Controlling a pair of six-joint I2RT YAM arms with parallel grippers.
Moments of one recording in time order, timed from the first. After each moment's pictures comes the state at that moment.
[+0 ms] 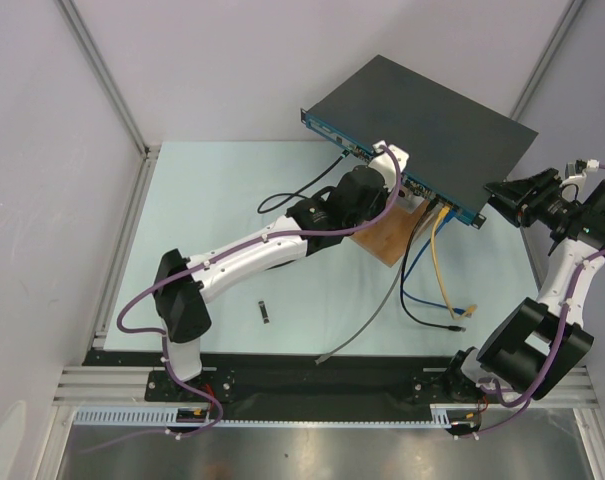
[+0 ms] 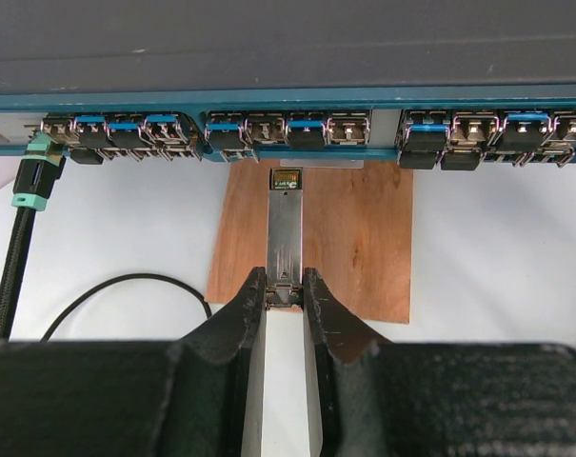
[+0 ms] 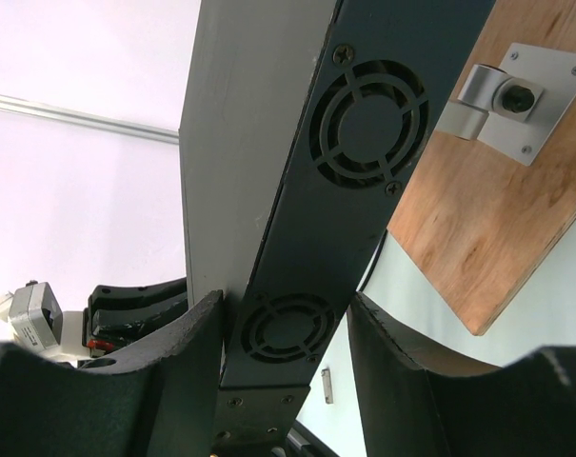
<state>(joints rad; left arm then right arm) -1.02 1.85 1.78 -0.30 -0.42 -0.02 -0.67 1.32 1.12 -0.28 -1.22 0.70</state>
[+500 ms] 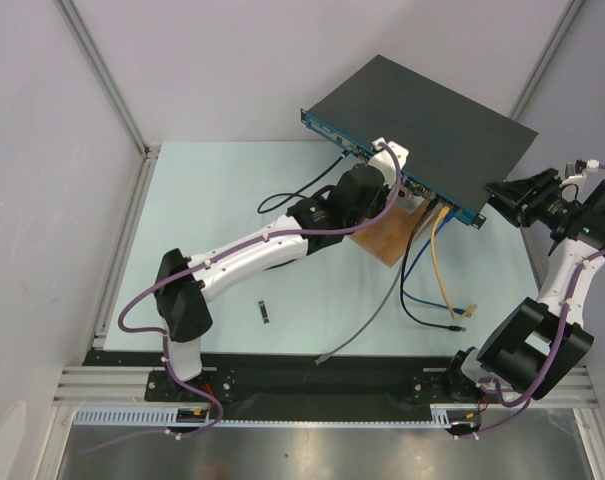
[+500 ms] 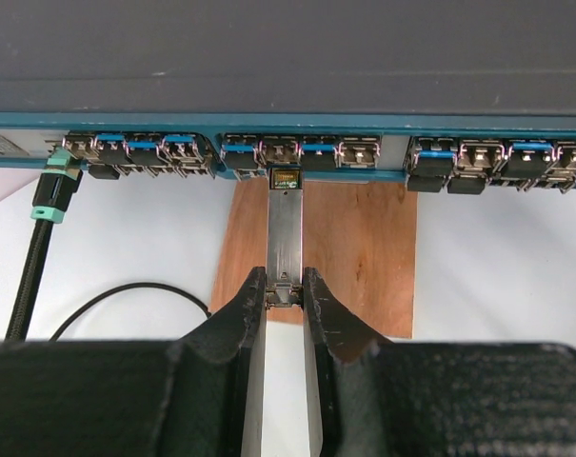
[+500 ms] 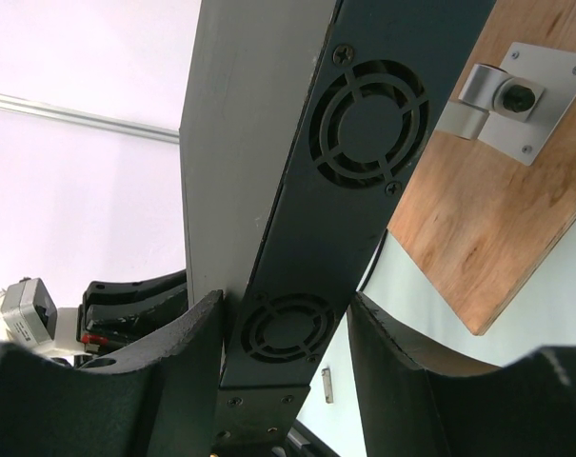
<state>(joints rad) -1.01 1.86 1.78 -0.27 -0.44 -0.02 -0.67 1.32 1.12 -0.28 -1.22 0.70</state>
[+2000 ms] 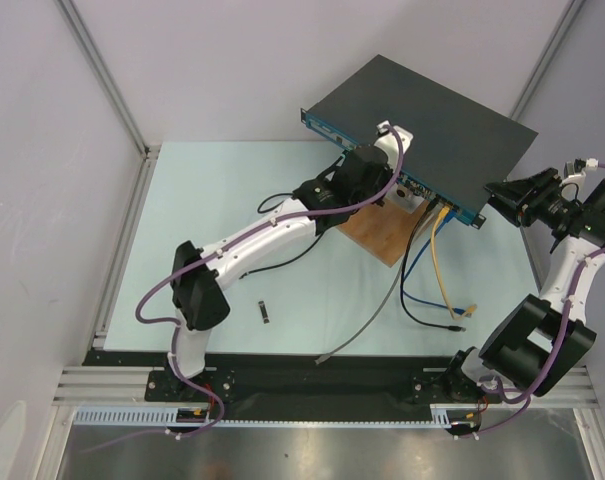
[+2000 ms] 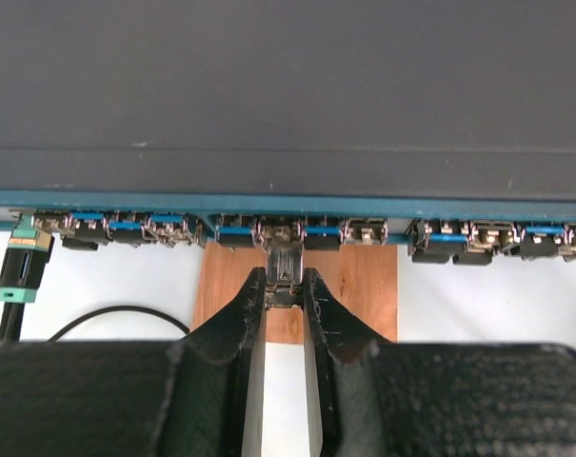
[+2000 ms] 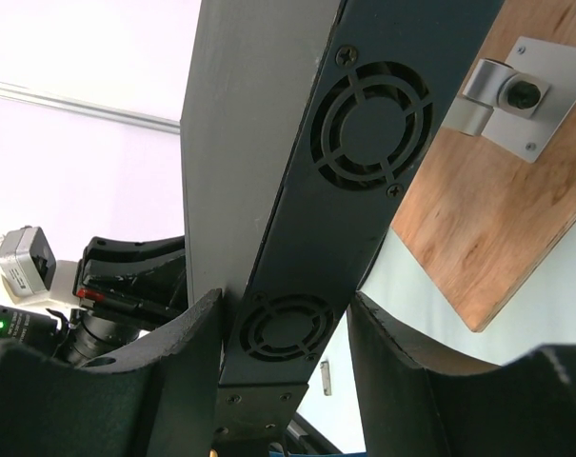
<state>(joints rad) -0.96 1.98 2.00 -0.39 -0.31 -0.04 -0.67 1.35 1.14 -0.31 -1.24 0.66</state>
